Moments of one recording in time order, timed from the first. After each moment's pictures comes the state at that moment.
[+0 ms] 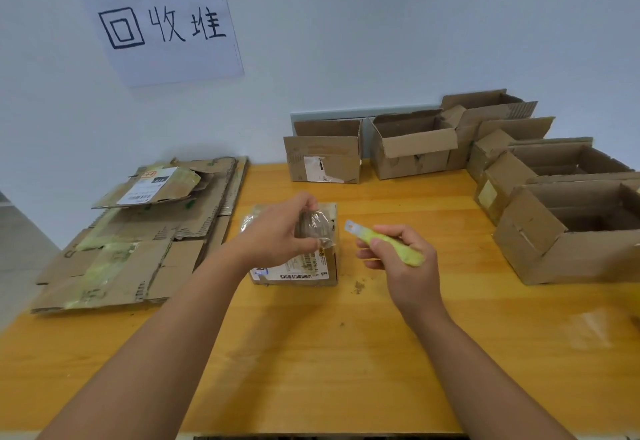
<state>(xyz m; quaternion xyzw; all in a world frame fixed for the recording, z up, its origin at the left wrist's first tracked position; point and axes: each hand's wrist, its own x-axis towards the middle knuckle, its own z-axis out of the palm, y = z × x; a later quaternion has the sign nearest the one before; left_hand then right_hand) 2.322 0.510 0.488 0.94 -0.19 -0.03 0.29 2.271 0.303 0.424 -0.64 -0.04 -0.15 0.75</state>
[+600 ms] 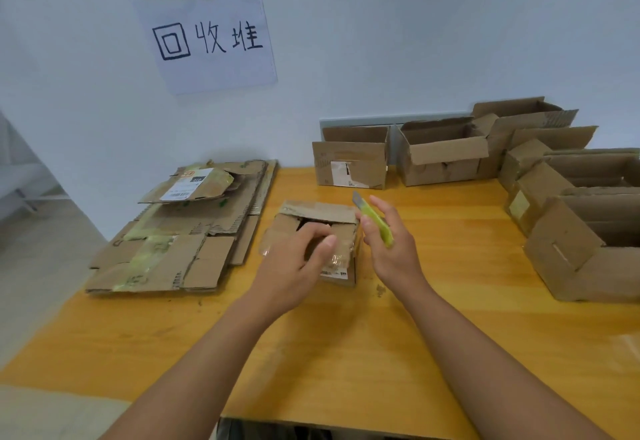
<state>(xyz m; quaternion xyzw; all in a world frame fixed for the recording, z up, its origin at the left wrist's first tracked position) 2.259 0.507 0.463 0.91 -0.14 0.17 0.35 2.312 0.333 0.422 -0.77 -0.11 -0.15 0.61</state>
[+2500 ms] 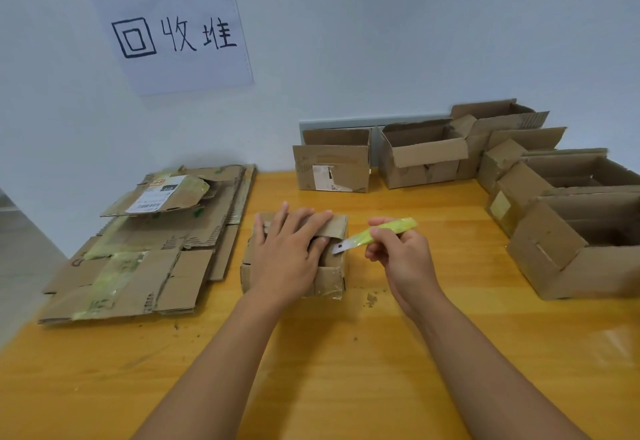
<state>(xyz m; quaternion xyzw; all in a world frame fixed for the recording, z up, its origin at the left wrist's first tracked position) 2.305 0.500 0.455 0.97 -0.08 0.16 0.14 2.307 0.322 0.441 -0.60 0.01 -0.07 0.80</state>
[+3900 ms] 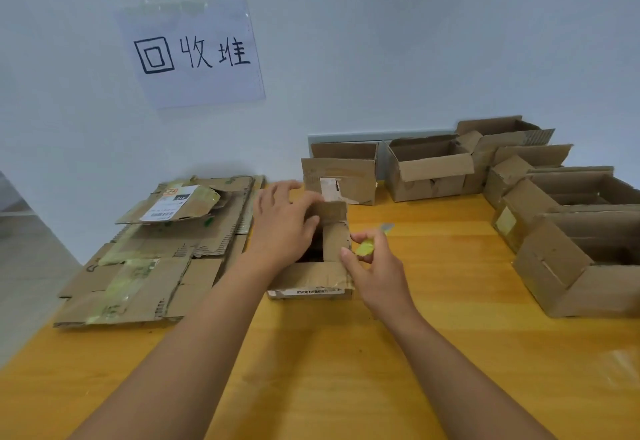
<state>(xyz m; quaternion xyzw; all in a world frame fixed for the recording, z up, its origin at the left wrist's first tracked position) 2.348 0.518 0.491 0.97 -0.08 0.21 0.10 2.302 0.348 0.437 -0.82 -0.06 -0.11 0.56</state>
